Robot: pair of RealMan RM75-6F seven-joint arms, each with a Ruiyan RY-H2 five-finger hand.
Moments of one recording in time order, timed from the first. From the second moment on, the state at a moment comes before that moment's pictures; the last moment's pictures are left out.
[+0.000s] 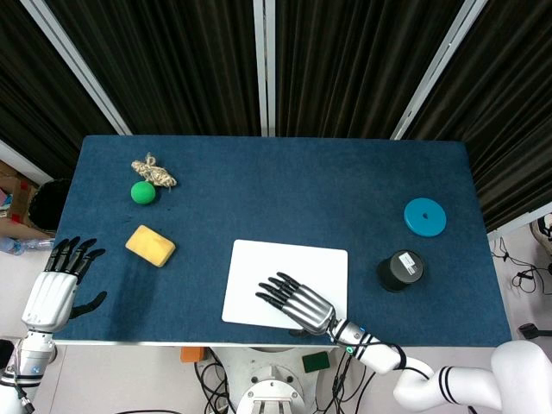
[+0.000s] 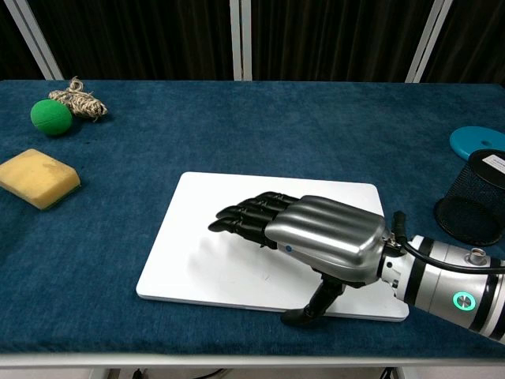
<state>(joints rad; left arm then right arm) -0.10 -1.23 0.01 -1.52 1.62 1.53 -0.01 0.63 -1.74 -0.04 -1.40 -1.71 0.98 -0.16</state>
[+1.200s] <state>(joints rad) -0.16 -1.40 0.11 -1.42 1.71 1.37 -0.14 0.66 -1.69 0.09 -1.54 -1.56 1.00 -0.63</state>
